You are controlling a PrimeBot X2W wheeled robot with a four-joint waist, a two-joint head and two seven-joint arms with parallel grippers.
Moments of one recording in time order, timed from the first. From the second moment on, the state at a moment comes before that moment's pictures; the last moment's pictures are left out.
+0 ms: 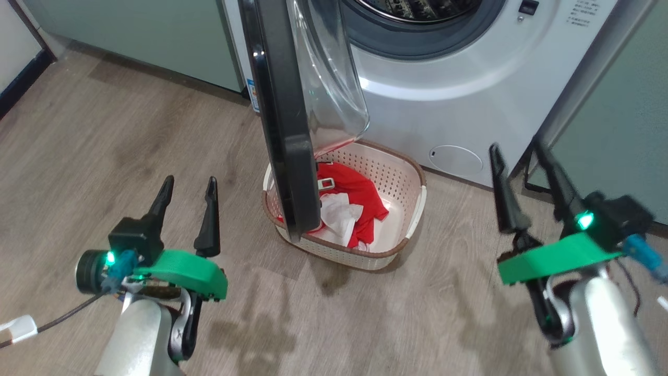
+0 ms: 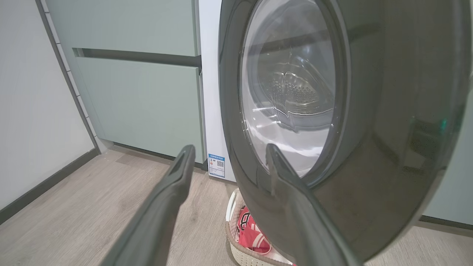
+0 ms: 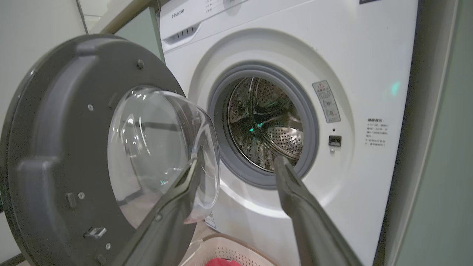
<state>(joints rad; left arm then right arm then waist) -0.20 0.10 -0.16 0.23 -0.23 0.05 -0.23 -0.18 -0.07 0.04 0.09 0.24 0.13 -0.21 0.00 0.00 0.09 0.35</state>
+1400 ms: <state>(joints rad) -0.16 0.13 -0.20 0.20 -0.25 0.07 -0.20 -0.19 -0.06 0.04 0.31 0.18 0.13 -0.25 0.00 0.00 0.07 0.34</state>
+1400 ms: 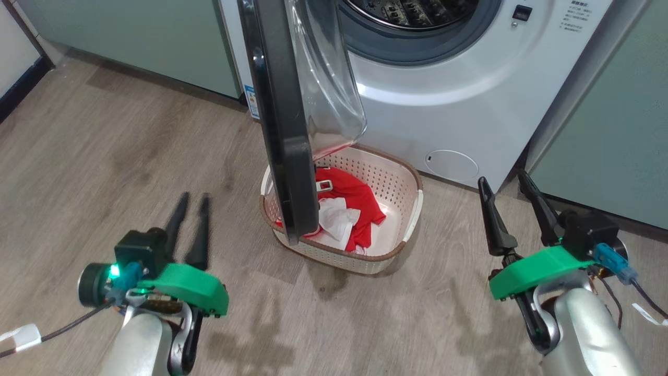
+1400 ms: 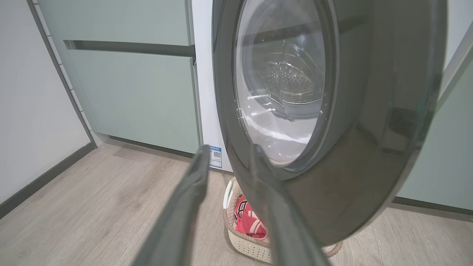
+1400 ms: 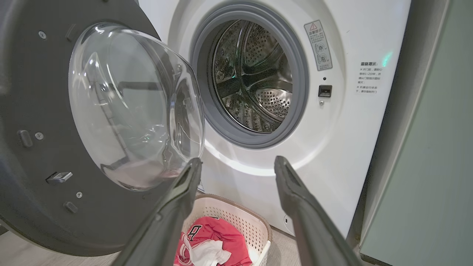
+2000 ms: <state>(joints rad) -0.20 0.16 -0.19 0.14 -0.26 0.08 -0.22 -0.20 -0.06 0.04 0.32 0.18 0.13 -0.25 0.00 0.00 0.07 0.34</state>
